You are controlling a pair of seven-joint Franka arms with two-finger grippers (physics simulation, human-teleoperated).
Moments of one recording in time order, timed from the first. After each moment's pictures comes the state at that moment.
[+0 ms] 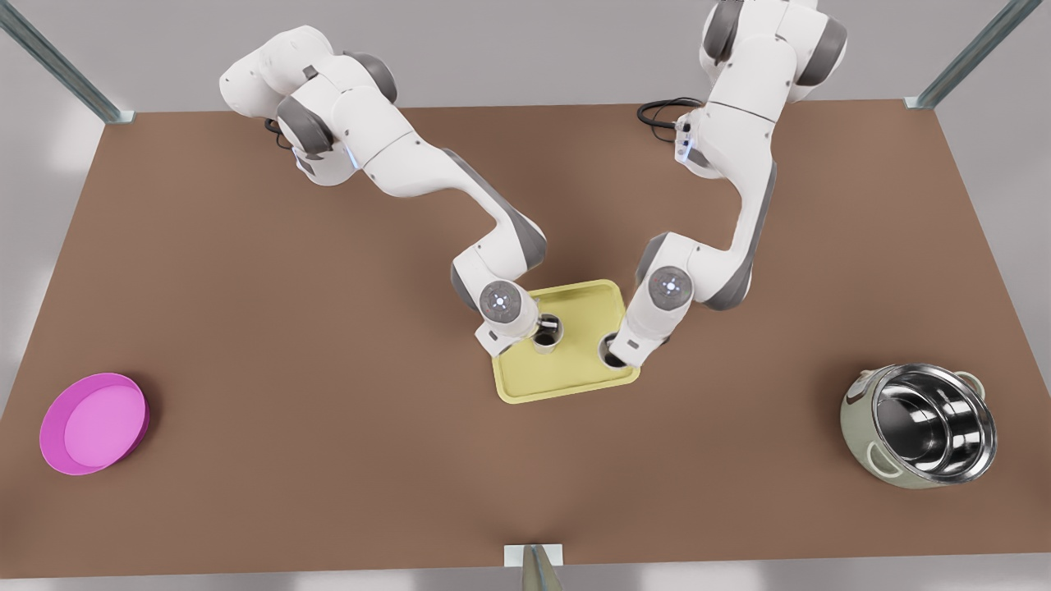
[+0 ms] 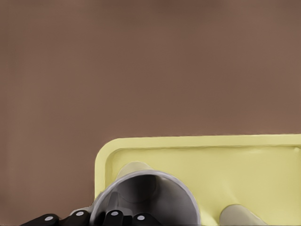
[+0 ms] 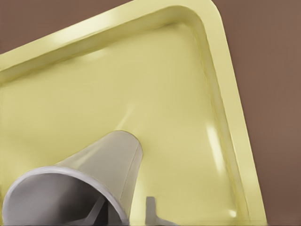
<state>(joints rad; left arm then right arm) -0.54 0.50 0.14 -1.77 -0.05 2.30 -0.58 0.75 0.89 -0.02 -1.21 0.32 2.06 0.71</state>
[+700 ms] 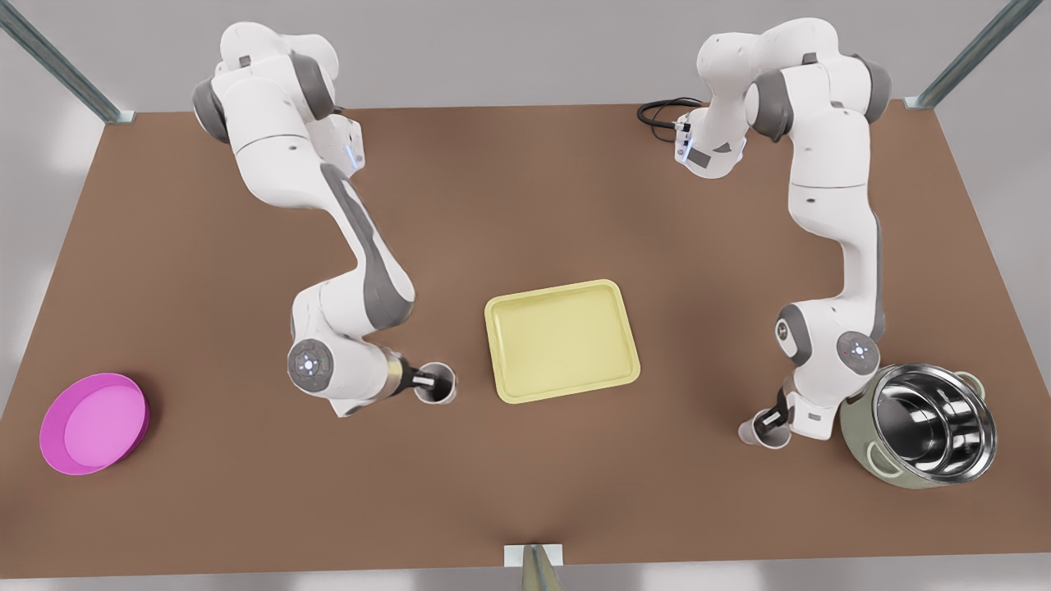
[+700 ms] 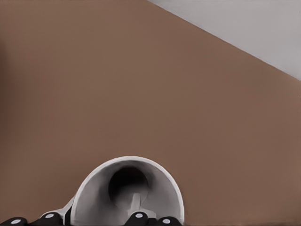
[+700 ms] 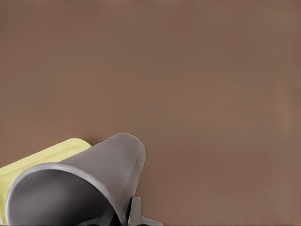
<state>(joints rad) -0.17 0.73 0.19 -1.61 -0.26 2.52 -0.29 0.36 0.73 -0.05 -1.19 0.34 1.82 0.47</state>
